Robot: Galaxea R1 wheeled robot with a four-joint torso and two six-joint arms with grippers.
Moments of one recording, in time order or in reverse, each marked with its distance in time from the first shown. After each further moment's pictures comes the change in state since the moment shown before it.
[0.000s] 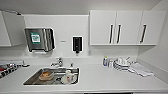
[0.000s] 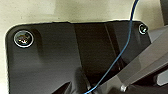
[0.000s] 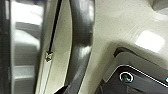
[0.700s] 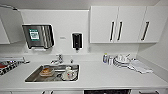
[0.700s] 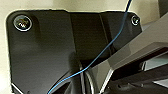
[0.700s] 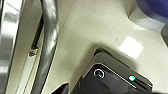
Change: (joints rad) left arm -0.013 0.000 0.000 0.000 -0.007 0.000; right arm -0.005 -0.136 0.187 -0.119 0.100 -0.004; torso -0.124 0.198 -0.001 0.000
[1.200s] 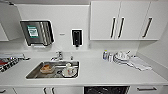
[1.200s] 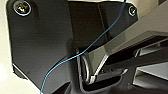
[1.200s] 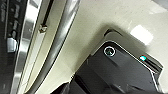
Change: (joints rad) left arm -0.006 -0.003 0.003 0.000 -0.002 0.000; right arm 0.046 -0.058 0.278 -0.068 0.070 -0.001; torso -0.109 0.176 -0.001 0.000
